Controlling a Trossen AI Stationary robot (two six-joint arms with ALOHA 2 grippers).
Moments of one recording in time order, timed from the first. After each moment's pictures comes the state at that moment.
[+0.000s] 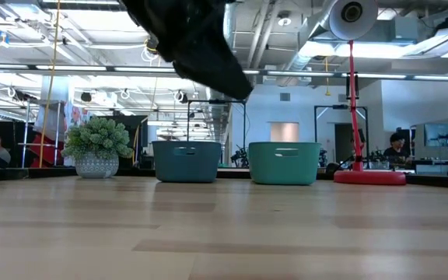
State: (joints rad) left arm -0.35 1.78 1.21 -0.17 -0.42 -0.23; right arm 0.97 1.77 1.01 -0.74 0.21 1.58
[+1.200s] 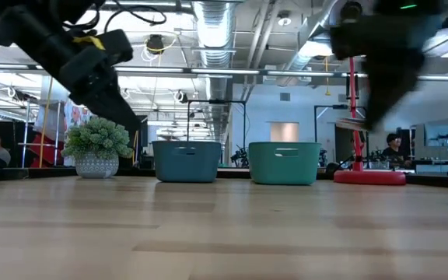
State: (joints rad) left arm -0.21 1.16 0.51 -0.06 -0.49 -0.35; right arm 0.38 1.49 1.00 -0.82 0.32 1.01
